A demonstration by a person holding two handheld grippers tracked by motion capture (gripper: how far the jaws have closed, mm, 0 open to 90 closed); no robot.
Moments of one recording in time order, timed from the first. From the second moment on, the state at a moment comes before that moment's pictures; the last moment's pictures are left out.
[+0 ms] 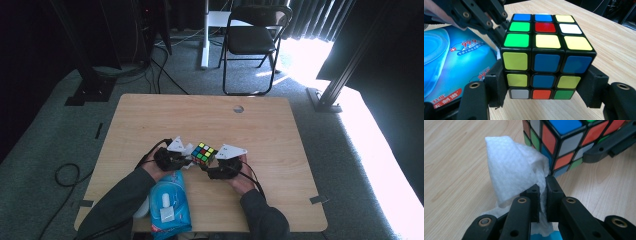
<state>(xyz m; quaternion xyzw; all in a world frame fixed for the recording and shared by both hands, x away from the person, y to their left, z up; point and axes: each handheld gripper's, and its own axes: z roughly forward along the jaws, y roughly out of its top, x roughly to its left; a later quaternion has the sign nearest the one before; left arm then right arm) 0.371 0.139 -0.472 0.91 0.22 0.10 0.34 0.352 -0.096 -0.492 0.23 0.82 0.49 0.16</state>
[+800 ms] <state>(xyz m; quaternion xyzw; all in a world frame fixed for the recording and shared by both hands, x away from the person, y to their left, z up) 0.372 0.151 -0.445 0.88 0.23 0.10 0.41 0.352 -0.091 -0.502 0.22 0.84 0.48 0.15</state>
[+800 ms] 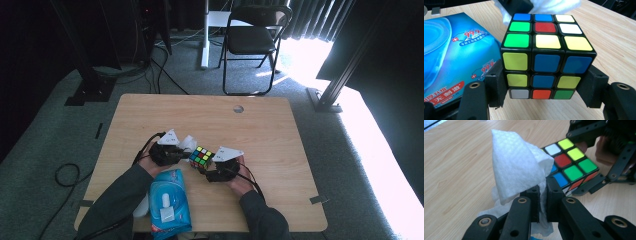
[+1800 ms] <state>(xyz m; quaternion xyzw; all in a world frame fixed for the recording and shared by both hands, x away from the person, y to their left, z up) 0.381 0.149 -0.460 0.88 0.24 0.07 0.40 0.349 -0.093 -0.496 0.22 0.83 0.49 0.15</state>
